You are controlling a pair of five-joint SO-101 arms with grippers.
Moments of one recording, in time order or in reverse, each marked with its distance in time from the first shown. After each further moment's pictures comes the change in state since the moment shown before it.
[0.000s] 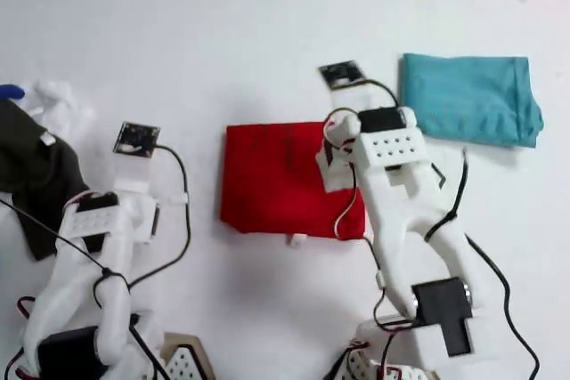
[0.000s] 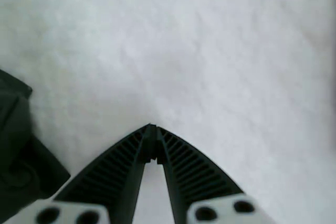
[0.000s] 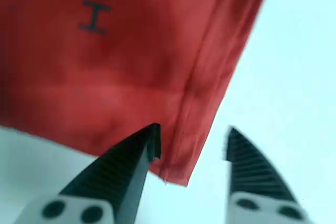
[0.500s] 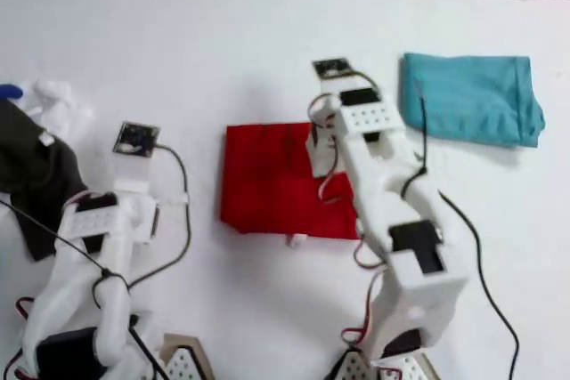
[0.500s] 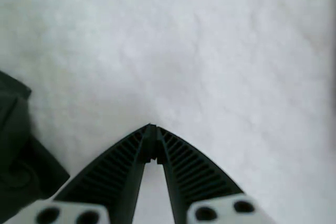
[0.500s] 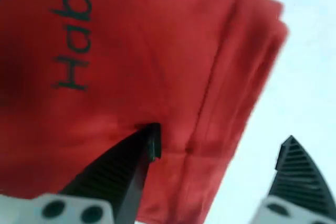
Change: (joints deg) left arm 0.2 0.0 0.0 0.0 0.0; right arm -1.0 22.6 -14.5 -1.1 -3.0
